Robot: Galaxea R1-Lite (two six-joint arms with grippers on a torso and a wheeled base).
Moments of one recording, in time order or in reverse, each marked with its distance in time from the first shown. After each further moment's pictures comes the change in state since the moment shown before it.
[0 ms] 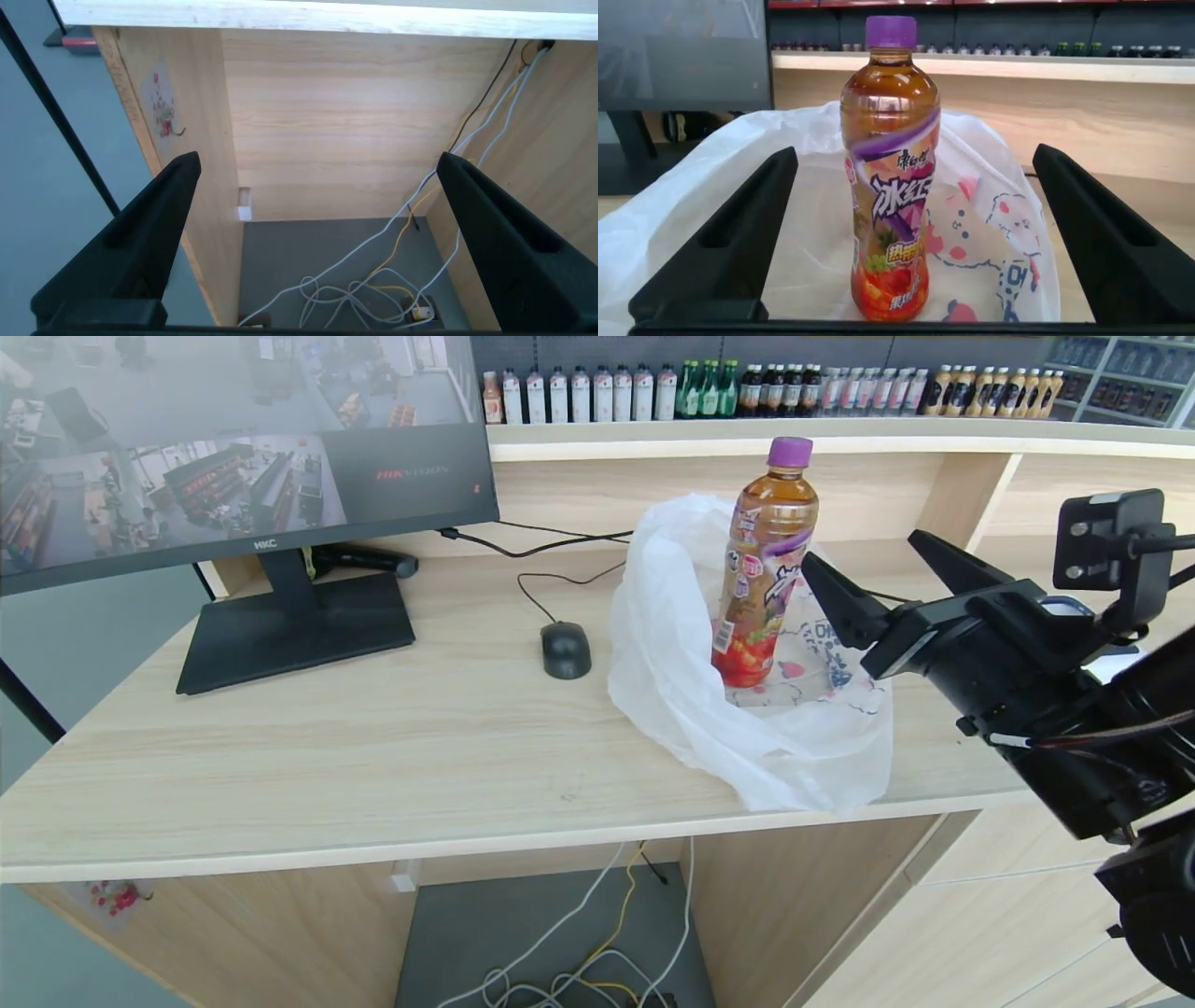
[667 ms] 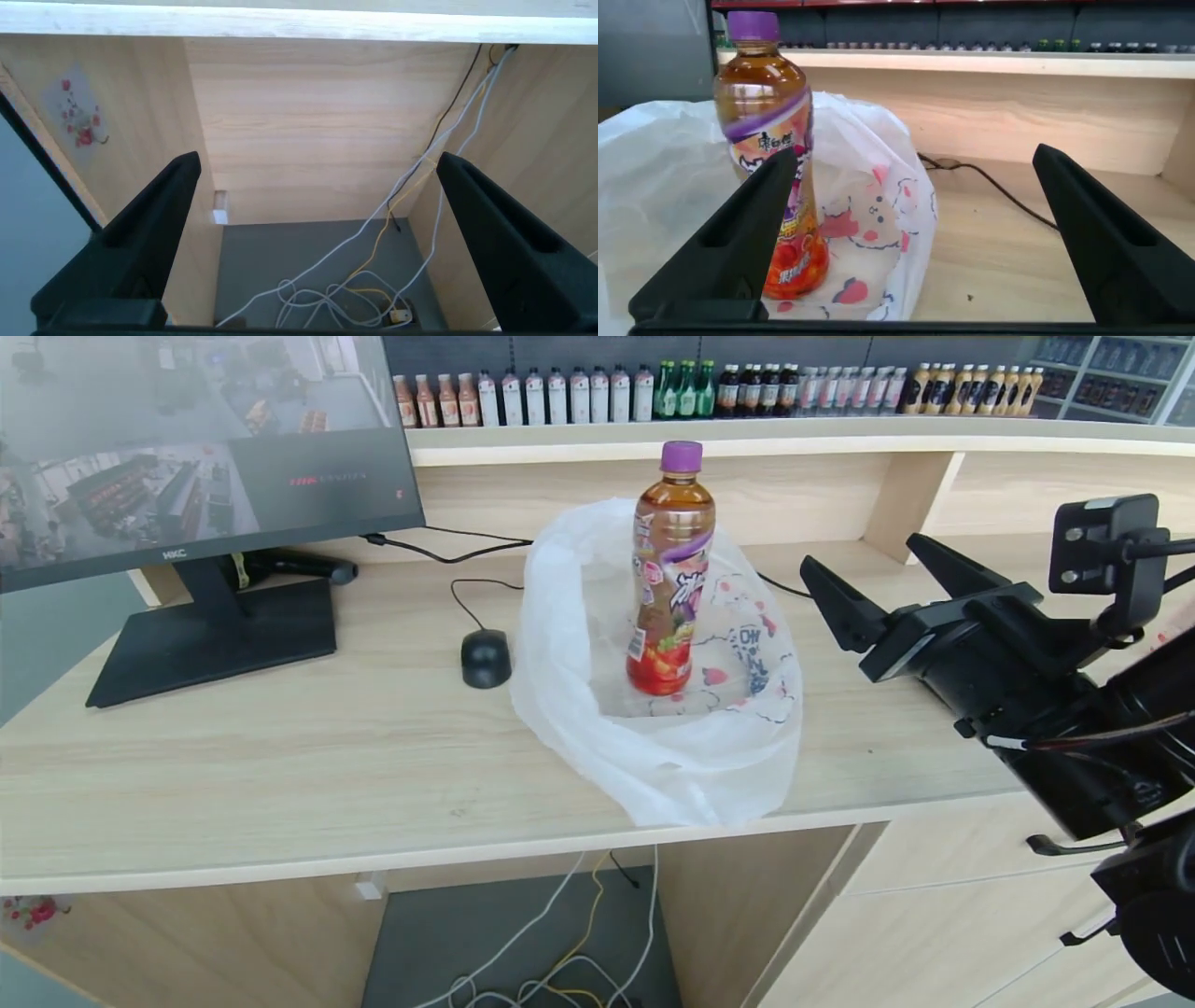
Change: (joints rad) left arm 0.000 0.000 0.000 -0.001 0.000 0.001; right arm -0.005 0.007 0.005 -0.008 0.004 0.002
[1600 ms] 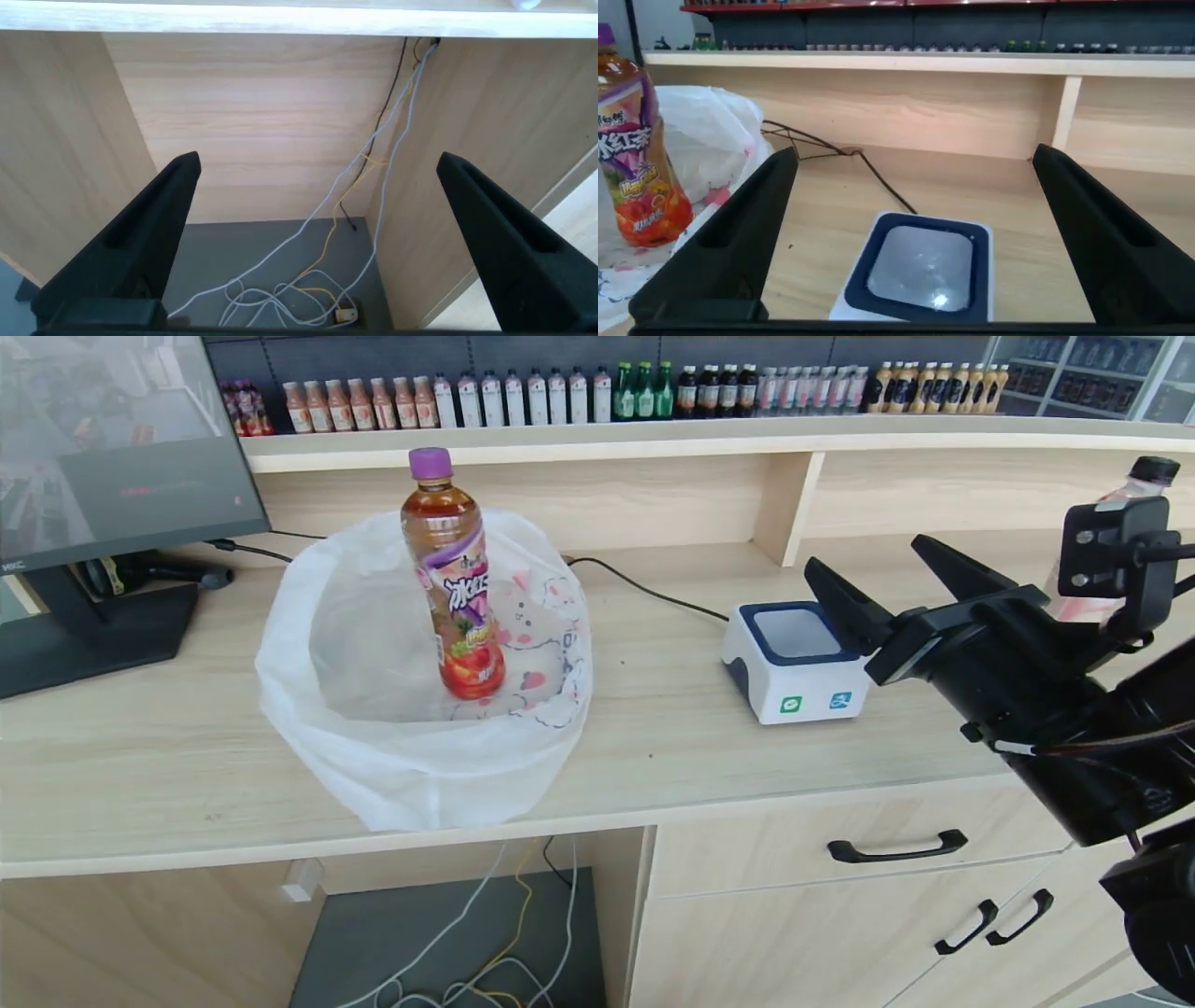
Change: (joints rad) left arm 0.000 0.000 0.000 0.001 0.000 -0.001; right arm 0.001 -0.011 0.017 -0.006 0.000 0.000
